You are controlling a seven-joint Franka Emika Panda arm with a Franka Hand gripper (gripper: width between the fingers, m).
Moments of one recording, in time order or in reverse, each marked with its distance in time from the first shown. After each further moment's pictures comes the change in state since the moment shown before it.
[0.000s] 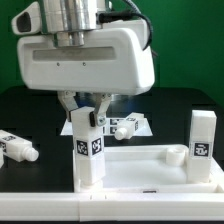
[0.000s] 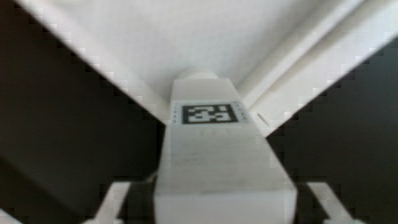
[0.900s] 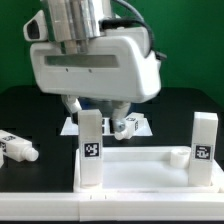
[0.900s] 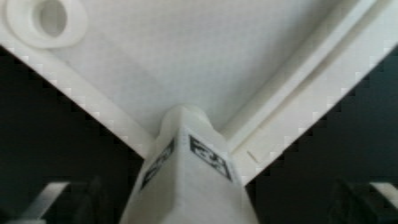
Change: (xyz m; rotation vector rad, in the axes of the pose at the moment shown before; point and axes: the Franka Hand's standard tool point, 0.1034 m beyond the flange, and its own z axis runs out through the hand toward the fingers) arm -0.011 -0.004 0.009 0.001 -0.076 -0.276
